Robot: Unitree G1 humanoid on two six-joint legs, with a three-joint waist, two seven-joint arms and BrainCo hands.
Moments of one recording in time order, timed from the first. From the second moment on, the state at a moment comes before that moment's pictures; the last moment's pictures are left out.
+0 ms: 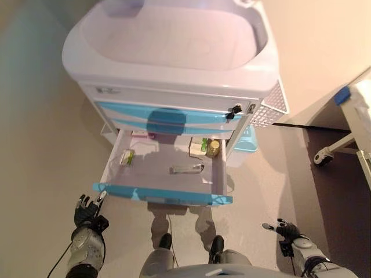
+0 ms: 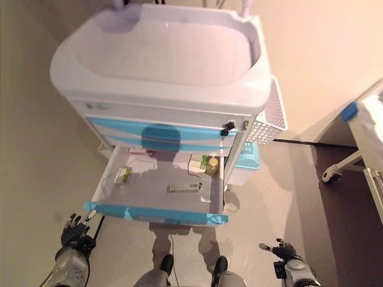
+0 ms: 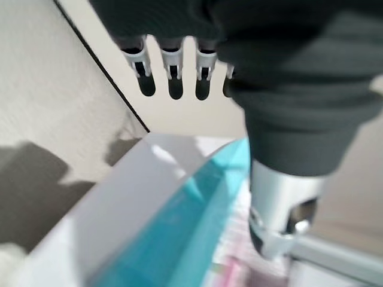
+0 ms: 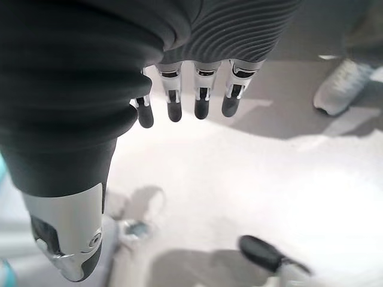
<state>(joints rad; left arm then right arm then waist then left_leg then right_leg) 0.03 0.34 0.18 0.93 -0.60 -0.16 0.16 -0.10 -0.38 0.07 1.19 0.16 -0.05 -0.06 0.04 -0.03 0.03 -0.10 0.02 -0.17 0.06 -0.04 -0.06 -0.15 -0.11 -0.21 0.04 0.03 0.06</state>
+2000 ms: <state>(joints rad) 0.10 0.35 0.09 1.19 -0.09 -0.05 0.07 -0.20 -0.47 0.43 0.08 0.22 -0.11 0.14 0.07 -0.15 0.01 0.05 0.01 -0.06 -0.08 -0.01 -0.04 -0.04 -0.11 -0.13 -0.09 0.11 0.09</state>
